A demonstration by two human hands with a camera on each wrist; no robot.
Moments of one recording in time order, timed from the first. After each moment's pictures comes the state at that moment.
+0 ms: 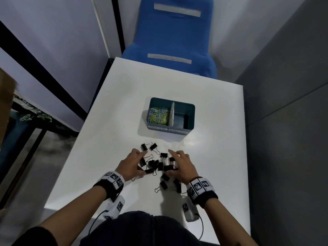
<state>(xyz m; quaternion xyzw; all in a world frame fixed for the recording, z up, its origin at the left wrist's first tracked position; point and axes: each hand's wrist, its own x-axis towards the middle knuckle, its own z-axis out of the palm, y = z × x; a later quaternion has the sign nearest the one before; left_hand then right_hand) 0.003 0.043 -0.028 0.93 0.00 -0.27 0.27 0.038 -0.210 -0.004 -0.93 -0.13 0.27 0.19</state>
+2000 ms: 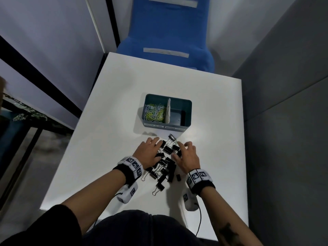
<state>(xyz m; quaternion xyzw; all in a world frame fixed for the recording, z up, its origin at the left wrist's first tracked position) 0.058 -0.023 -0.010 0.96 -0.17 -0.20 0.10 0.061 -0.226 -0.015 -0.97 -0.05 0.18 0.18</state>
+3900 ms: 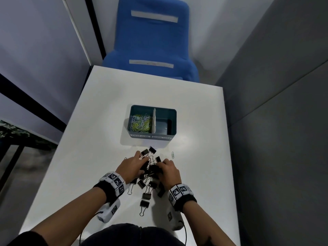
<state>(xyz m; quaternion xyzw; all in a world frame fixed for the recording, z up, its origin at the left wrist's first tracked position) 0.048 -0.015 -0.004 0.95 -0.15 -0.24 0.12 0.037 -0.209 -0.018 -0.95 -0.09 0.22 0.23</state>
